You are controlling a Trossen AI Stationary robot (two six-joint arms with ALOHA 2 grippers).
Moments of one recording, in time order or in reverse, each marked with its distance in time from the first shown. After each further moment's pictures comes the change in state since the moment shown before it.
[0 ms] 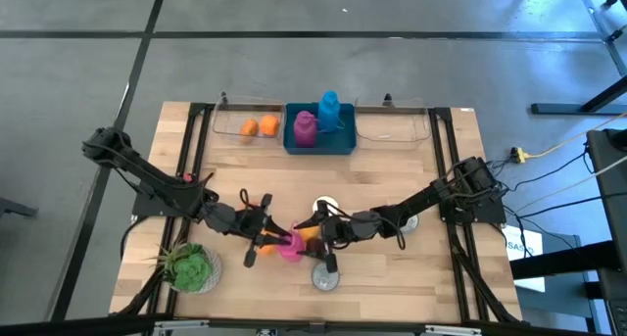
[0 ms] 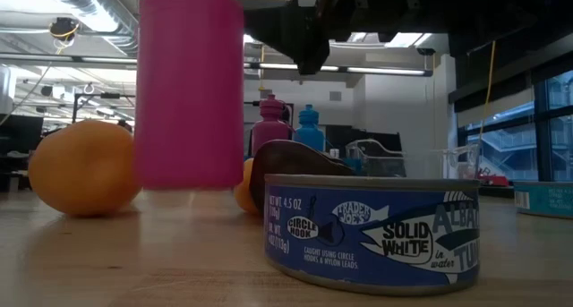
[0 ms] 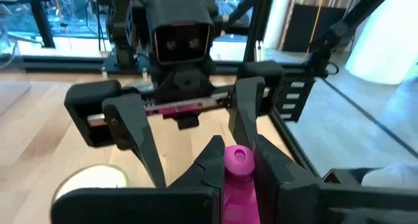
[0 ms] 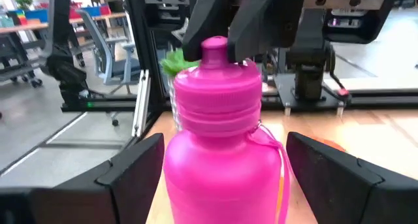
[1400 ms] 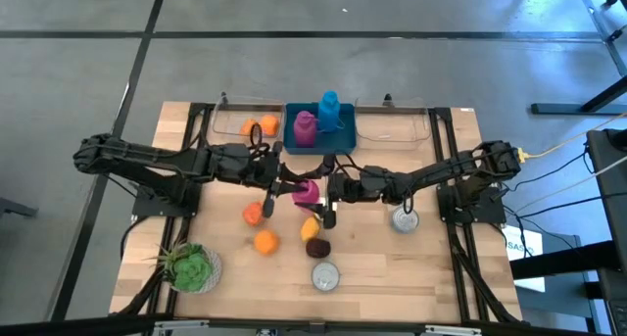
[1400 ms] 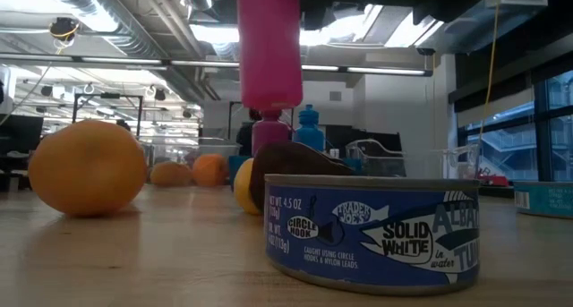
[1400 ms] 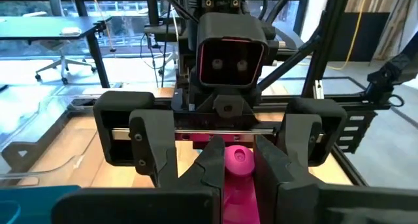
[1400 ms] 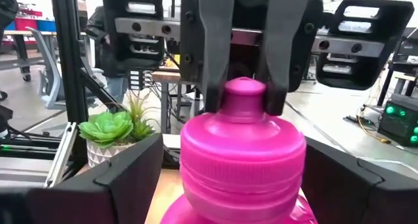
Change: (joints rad) left arm 0.434 -0.039 0.301 -0.315 0.293 0.164; right arm -0.219 -0.237 0.013 -0.112 -0.082 -0.186
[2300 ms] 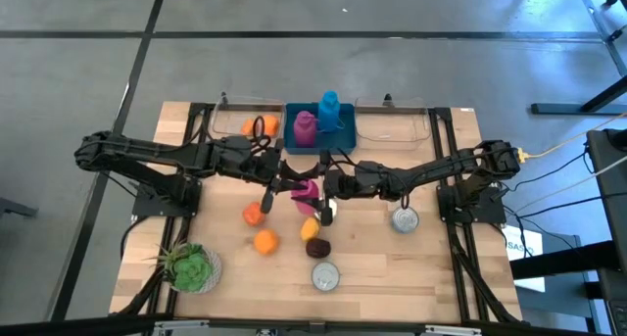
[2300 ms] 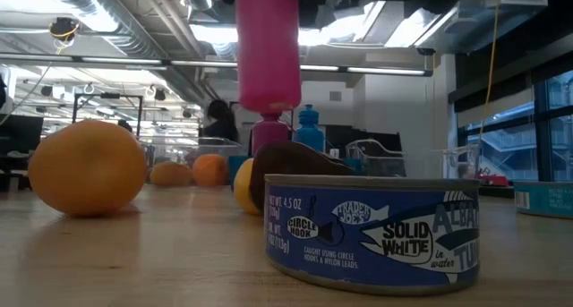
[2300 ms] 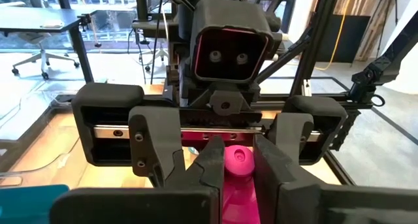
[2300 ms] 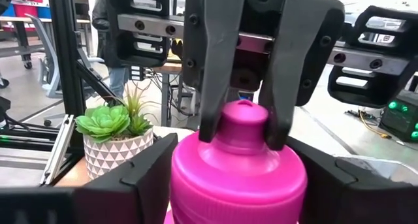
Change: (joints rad) left arm 0.054 0.000 0.000 -0.011 0.073 0.003; right arm -0.023 0.000 0.066 -0.109 -0.033 -0.011
